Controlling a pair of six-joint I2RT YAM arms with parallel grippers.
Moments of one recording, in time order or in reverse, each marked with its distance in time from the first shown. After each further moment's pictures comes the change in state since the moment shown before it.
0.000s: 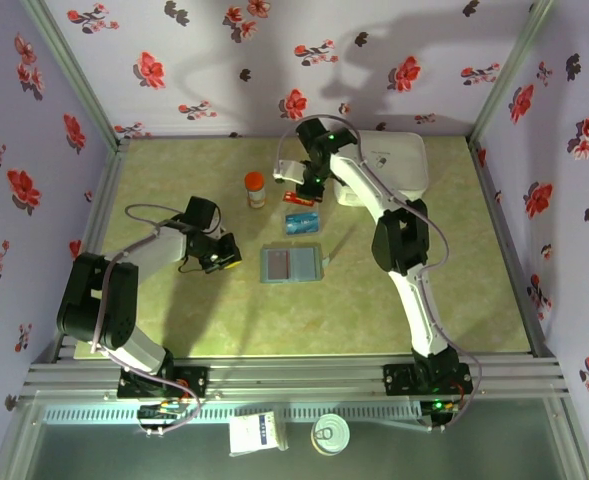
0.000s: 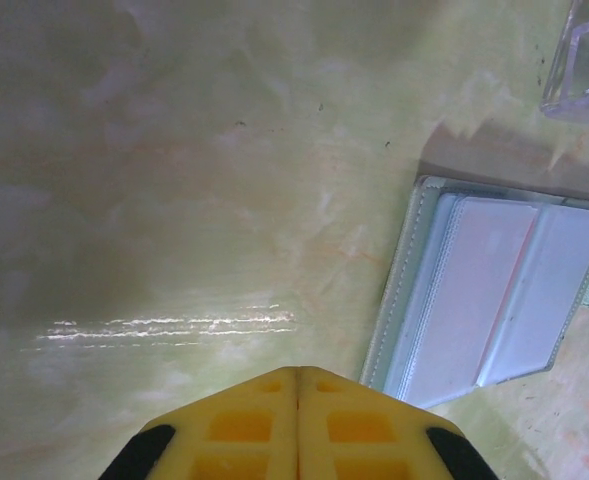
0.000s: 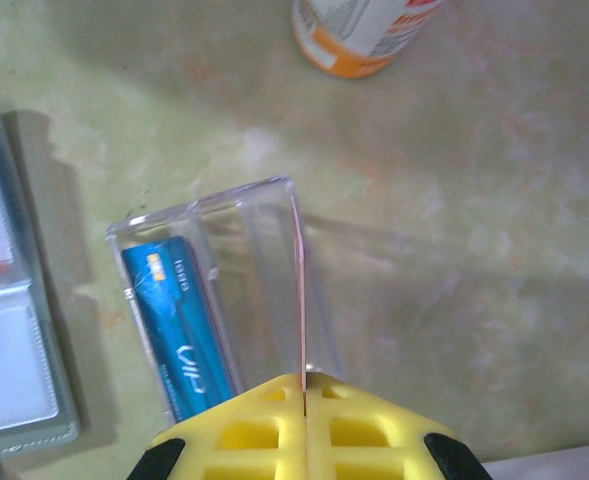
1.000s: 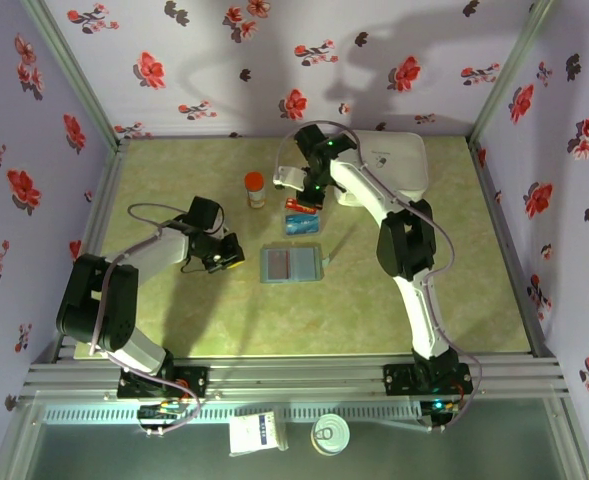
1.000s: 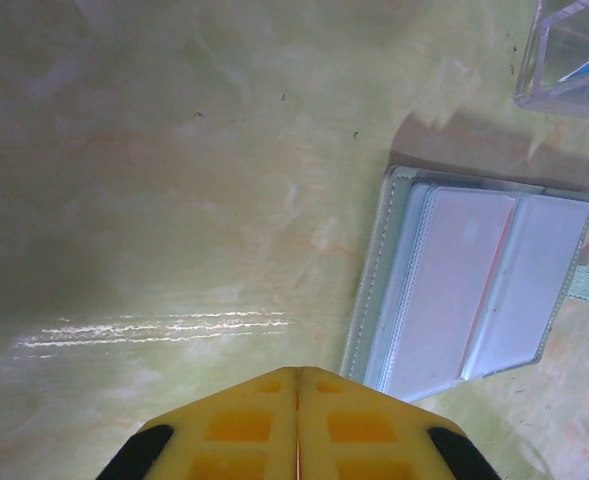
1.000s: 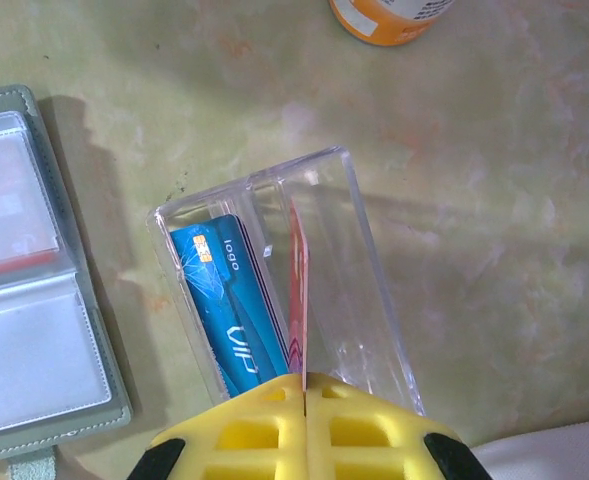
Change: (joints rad) left arm -0.027 -0.009 0.003 0.011 -0.003 -0.012; right arm 0.023 -0.097 -0.165 0.064 0.035 0.069
